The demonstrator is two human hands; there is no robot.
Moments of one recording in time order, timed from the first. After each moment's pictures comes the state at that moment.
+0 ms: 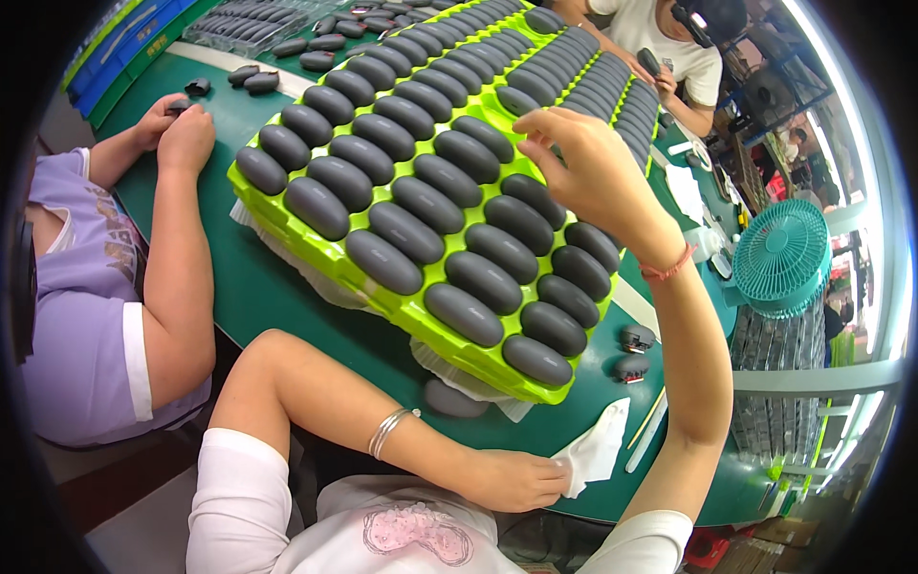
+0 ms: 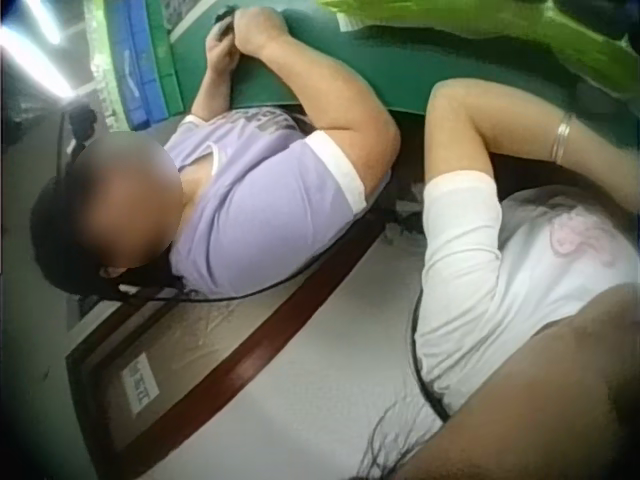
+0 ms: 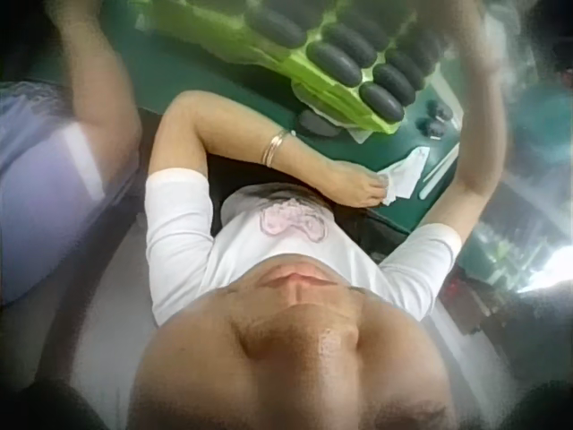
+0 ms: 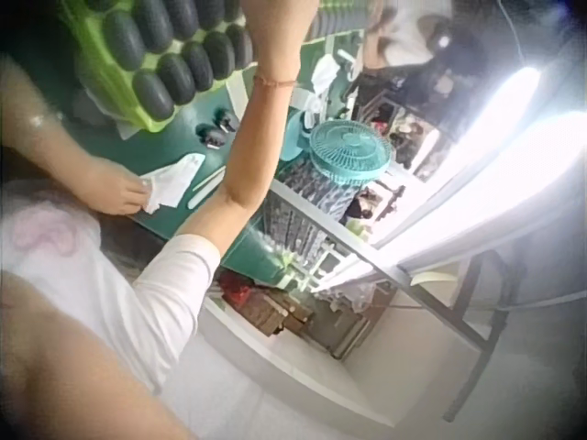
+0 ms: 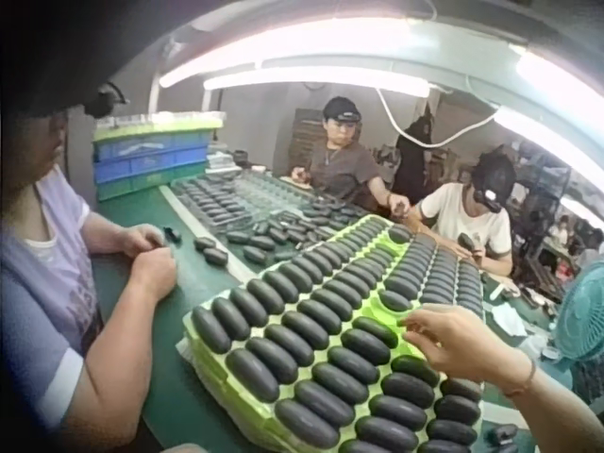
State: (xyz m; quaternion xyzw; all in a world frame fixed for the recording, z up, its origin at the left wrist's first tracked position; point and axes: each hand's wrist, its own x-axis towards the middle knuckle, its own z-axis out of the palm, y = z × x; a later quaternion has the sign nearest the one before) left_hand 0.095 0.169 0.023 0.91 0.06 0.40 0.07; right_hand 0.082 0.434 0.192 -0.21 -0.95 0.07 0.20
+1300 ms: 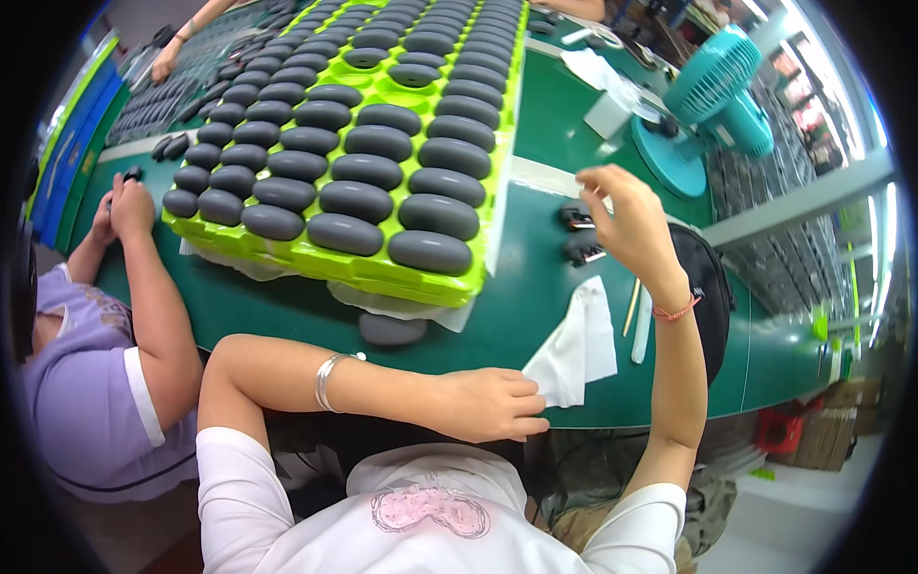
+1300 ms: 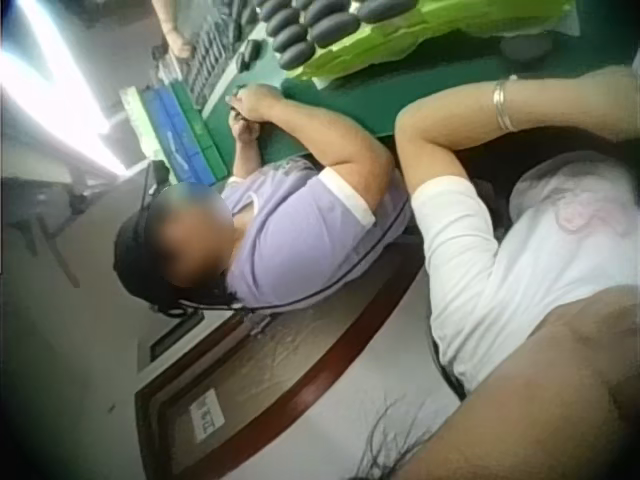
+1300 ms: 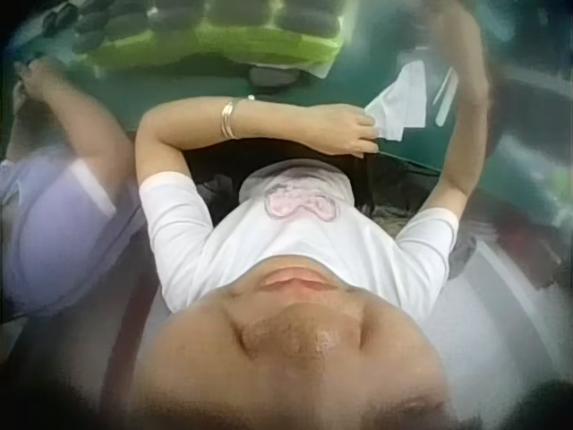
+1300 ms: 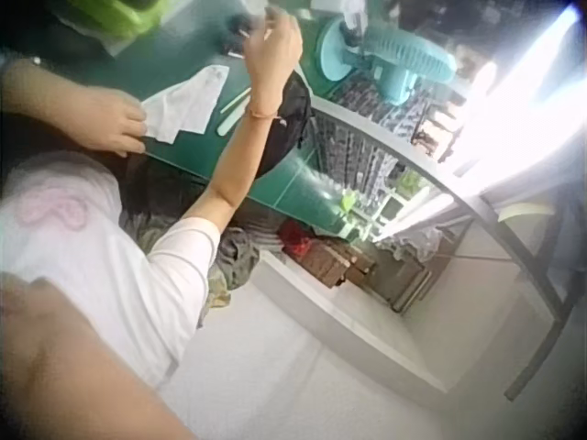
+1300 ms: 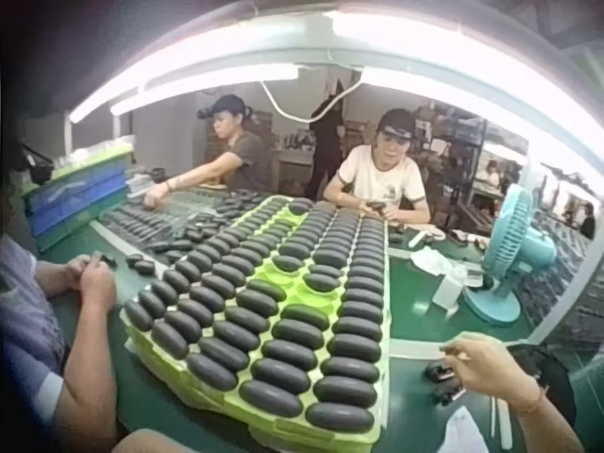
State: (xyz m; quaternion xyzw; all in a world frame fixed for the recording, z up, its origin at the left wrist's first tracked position) left_hand 0.088 0.174 0.035 0.94 -0.02 0.28 0.21; right_hand 0.291 0.312 0.146 -0.50 -0.84 0.06 0.22
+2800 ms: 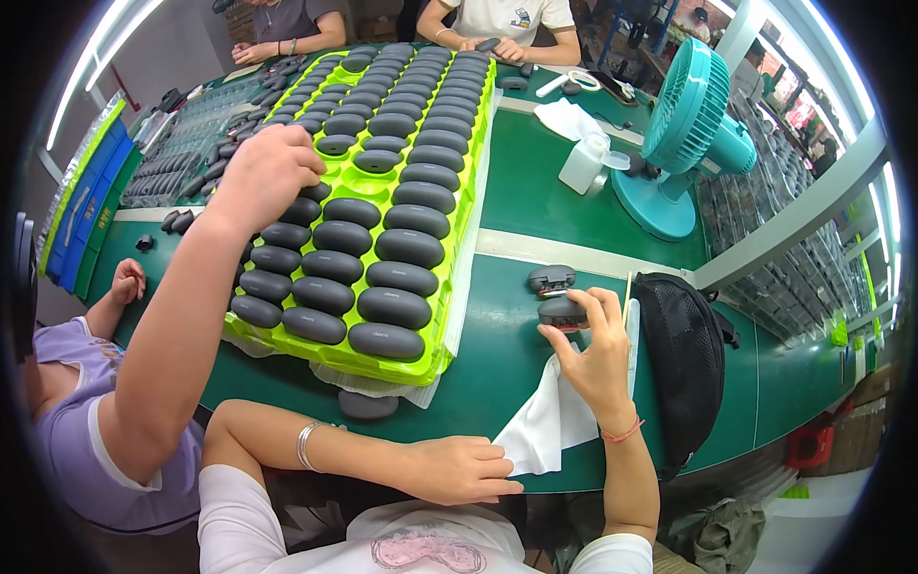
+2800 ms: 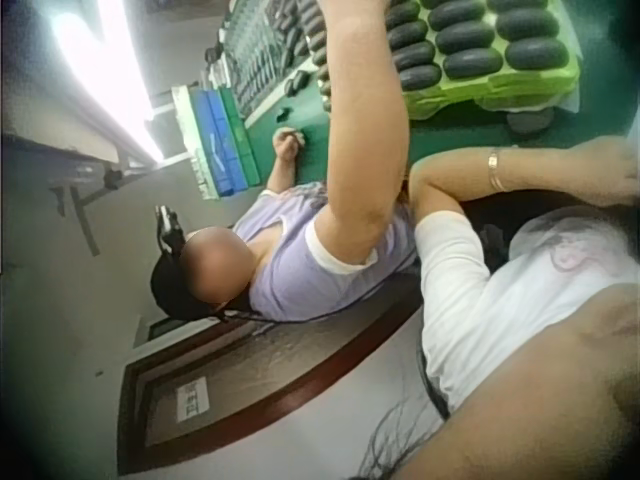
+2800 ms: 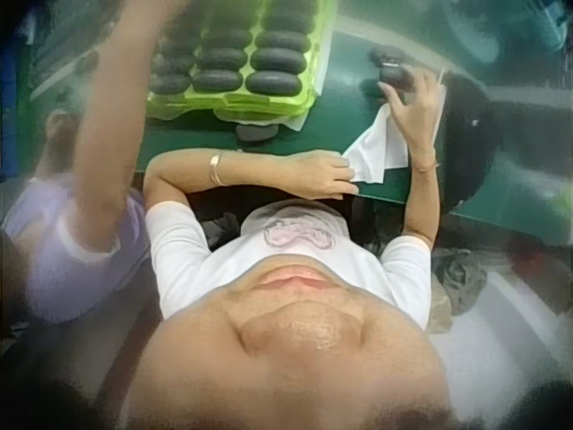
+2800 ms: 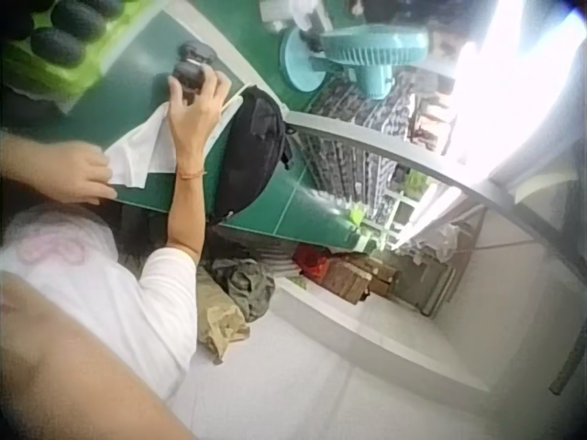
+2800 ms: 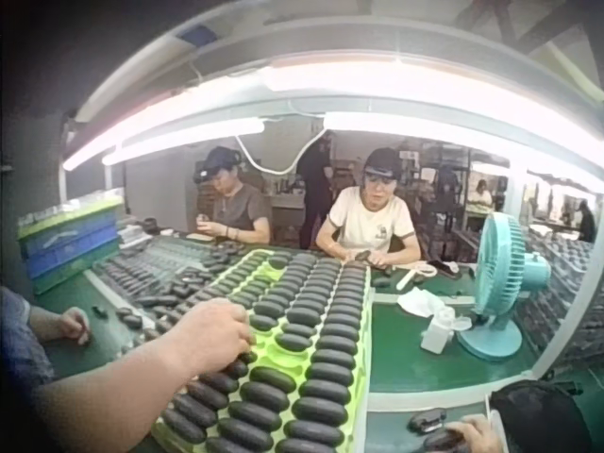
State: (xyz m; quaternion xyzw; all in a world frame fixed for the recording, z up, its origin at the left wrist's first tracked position) left_hand 0.083 0.177 0.044 0.94 0.00 0.23 0.25; right_hand 0.305 0.251 0.088 -0.56 -0.73 0.06 0.39
